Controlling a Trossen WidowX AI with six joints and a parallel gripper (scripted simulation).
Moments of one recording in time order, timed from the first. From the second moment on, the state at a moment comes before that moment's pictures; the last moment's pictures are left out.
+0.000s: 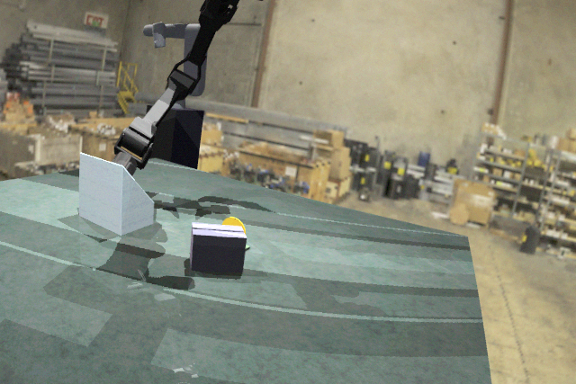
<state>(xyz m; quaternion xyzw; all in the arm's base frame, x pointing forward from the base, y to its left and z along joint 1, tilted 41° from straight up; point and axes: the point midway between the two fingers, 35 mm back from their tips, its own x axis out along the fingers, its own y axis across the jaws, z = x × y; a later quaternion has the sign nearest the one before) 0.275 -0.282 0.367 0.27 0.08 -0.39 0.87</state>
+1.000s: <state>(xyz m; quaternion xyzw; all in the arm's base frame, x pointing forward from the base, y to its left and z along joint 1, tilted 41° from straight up) 0.294 0.052 0.119 0.23 0.67 0.23 0.66</state>
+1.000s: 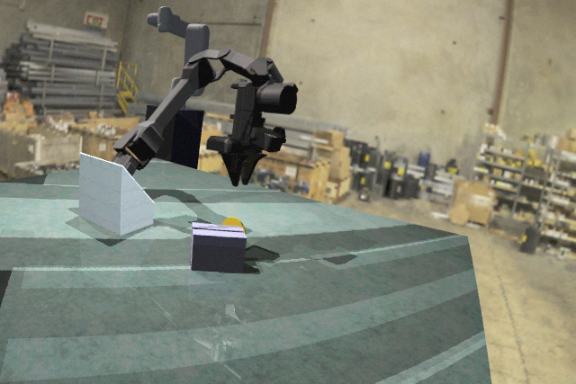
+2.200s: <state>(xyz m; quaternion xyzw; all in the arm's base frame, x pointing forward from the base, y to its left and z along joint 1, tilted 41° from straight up) 0.286 0.105 0.067 0.23 0.68 0.26 0.64</state>
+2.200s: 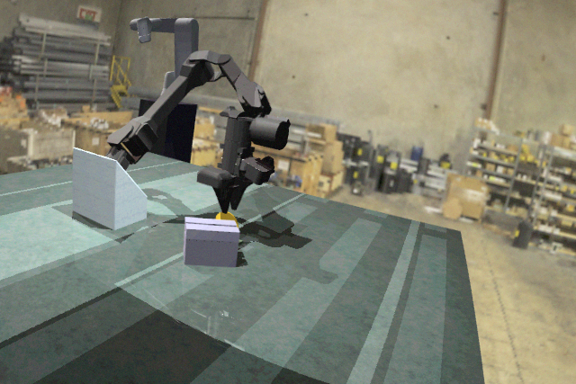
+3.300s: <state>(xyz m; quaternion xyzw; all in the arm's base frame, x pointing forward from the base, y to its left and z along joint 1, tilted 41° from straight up) 0.281 0.140 0.029 0.23 0.68 0.26 0.64</state>
